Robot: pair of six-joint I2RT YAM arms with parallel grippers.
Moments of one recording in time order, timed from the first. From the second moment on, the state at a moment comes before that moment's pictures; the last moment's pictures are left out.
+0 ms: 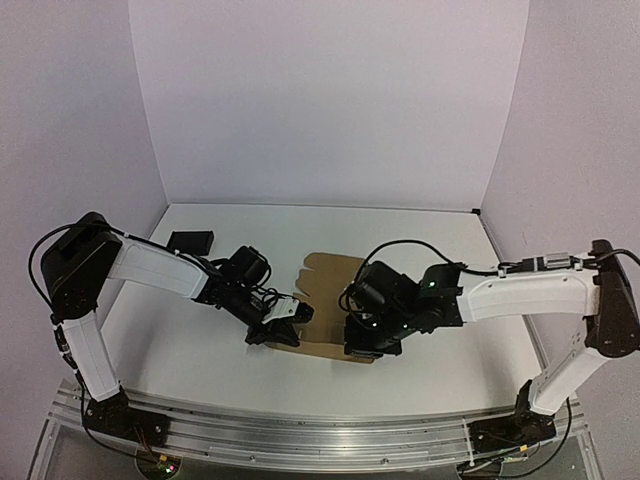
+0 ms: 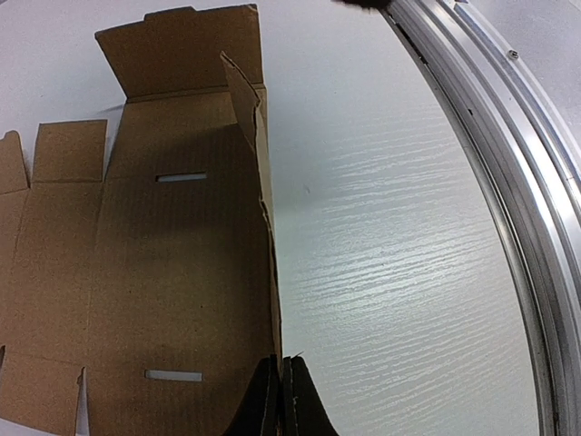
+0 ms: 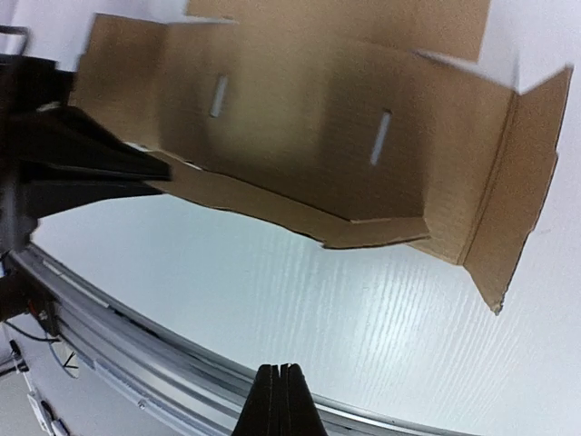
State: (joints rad) left arm -0.79 1.81 0.97 -0.17 0.70 0.84; right arm 1.10 1.58 1.10 -0.57 0.01 1.01
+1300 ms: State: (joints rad) left arm -0.79 1.82 0.97 -0.17 0.72 0.91; right arm 1.03 1.84 1.19 -0.52 0.16 1.09
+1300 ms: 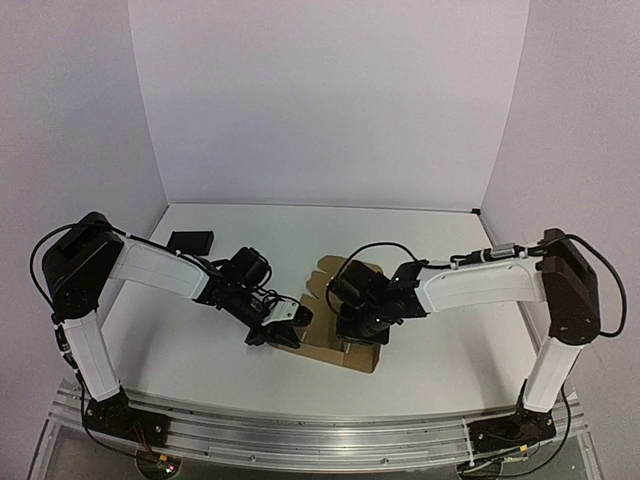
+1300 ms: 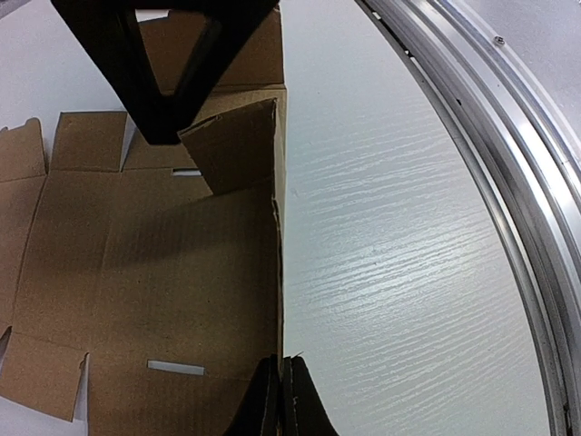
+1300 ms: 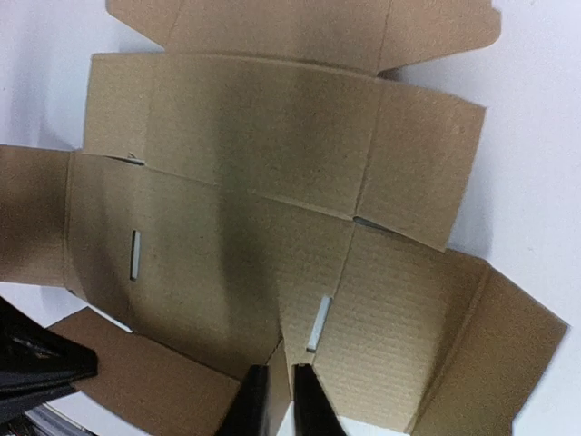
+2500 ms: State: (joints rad) left arm -0.78 1.76 1.02 -0.32 0.70 0.93; right arm 1.04 1.92 1.34 -0.70 0.20 1.11
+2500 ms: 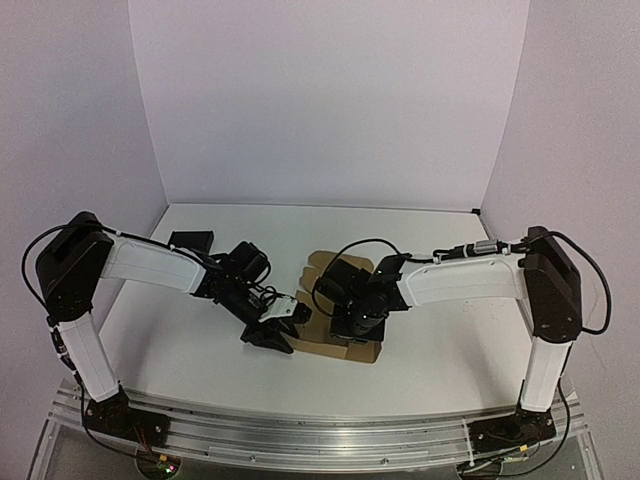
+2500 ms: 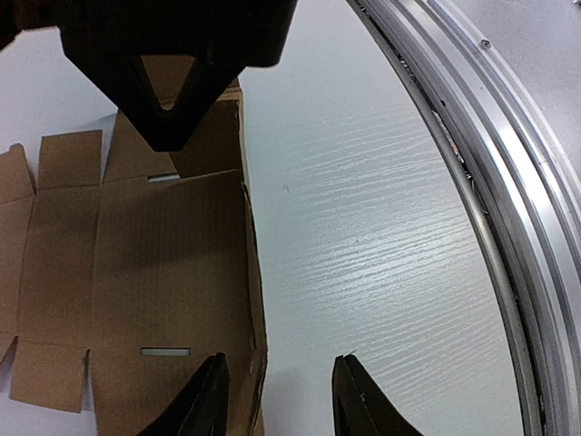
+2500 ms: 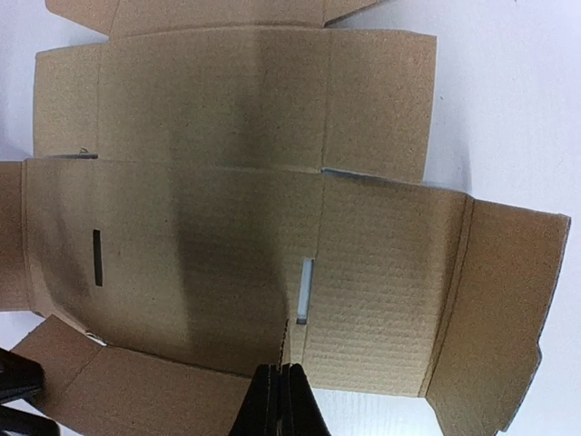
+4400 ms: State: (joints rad) left arm -0.81 1.85 1.03 -0.14 0.51 0.23; right arm 1.04 1.92 1.33 -0.71 0.22 1.14
